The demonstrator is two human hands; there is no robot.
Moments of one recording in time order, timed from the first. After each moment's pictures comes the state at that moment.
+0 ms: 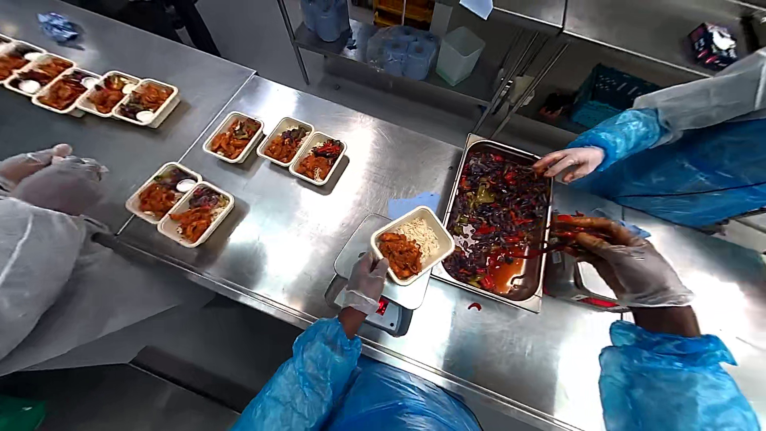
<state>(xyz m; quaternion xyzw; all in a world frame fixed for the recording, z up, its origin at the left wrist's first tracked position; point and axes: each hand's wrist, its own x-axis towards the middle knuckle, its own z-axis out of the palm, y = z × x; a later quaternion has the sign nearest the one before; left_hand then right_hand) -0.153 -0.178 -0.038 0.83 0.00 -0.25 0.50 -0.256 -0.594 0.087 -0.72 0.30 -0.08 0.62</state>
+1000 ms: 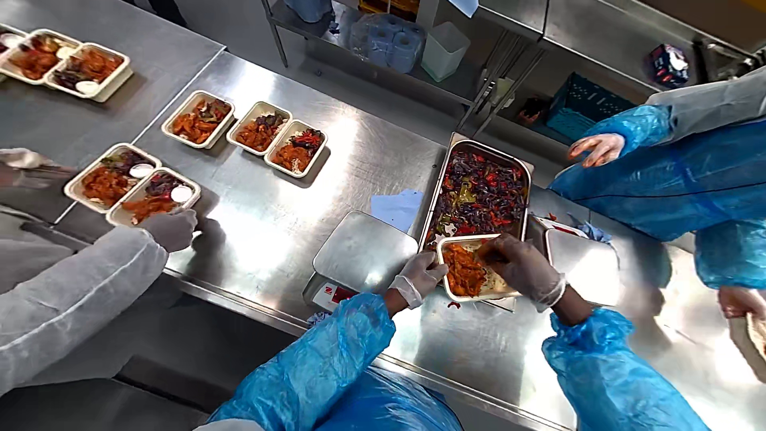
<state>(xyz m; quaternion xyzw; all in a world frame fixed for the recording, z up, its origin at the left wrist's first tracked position) -0.154 -0.281 0.026 0.71 -0.16 -0.42 0.55 -0.223 -0.533 0.056 -0.96 0.03 0.09 0.26</state>
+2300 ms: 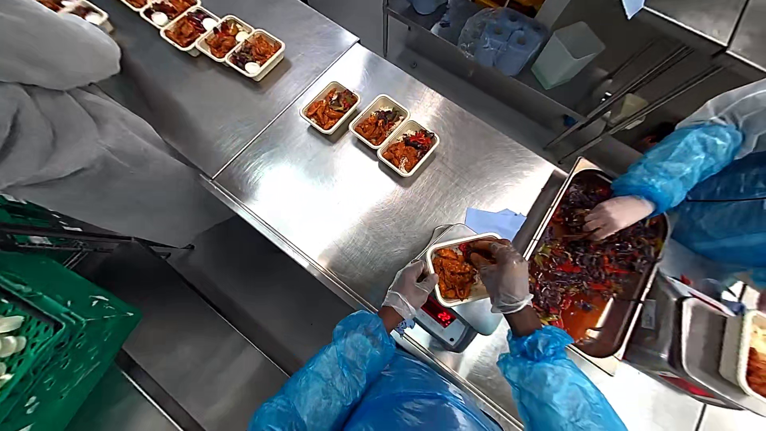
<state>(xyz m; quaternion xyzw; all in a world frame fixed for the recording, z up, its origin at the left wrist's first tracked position) -0.109 -0.095 -0.068 0.78 0.01 -0.31 0.55 -0.123 -0.309 -0.024 -0.95 0.05 -0.06 0.31</state>
